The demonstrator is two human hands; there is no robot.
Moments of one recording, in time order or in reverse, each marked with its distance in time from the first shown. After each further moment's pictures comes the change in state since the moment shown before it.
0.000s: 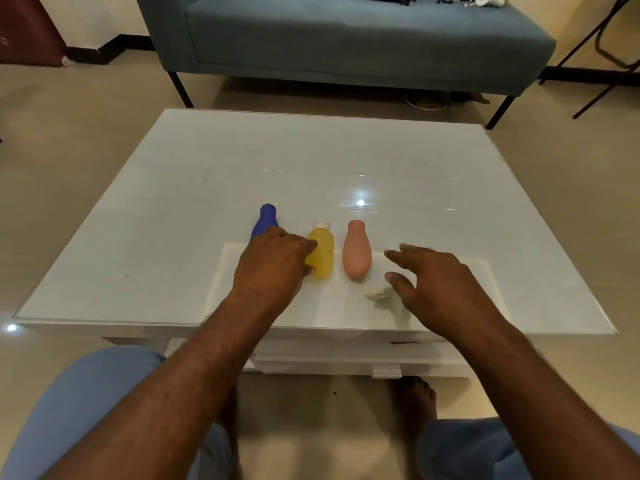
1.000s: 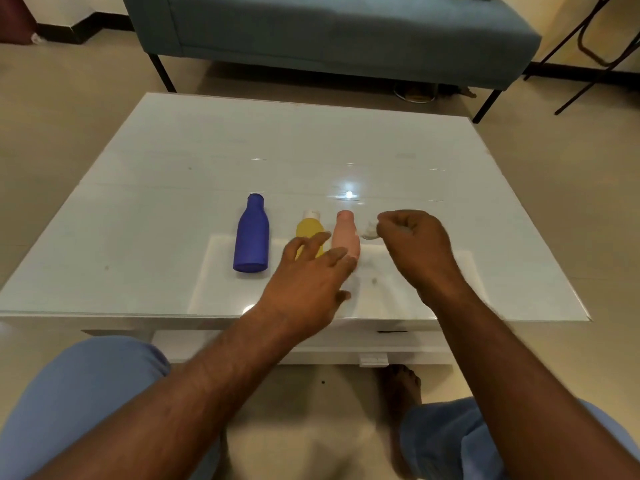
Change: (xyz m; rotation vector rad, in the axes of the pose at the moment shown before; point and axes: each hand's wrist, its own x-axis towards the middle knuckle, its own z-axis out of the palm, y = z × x) left_hand -0.025 0.051 0.007 -0.038 -0.080 0.325; right_hand 0.037 -0.005 0.009 0.705 0.315 0.150
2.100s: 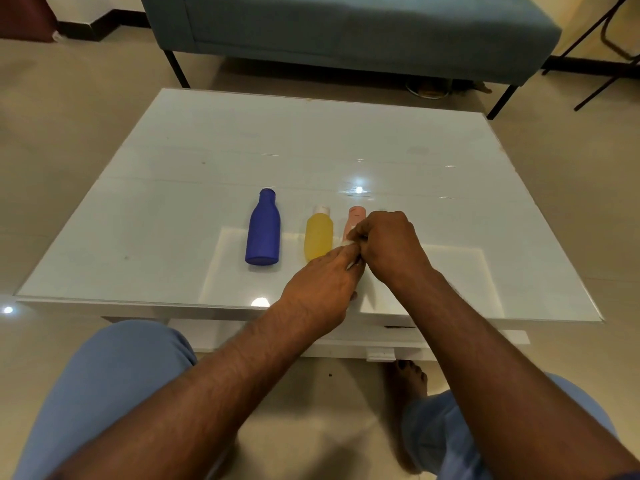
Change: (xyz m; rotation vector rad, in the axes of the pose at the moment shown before) left_hand 0.003 0.010 0.021 -0.148 -0.087 -0.057; right_hand 0.017 -0.020 0.041 -0.743 -0.337 -0.128
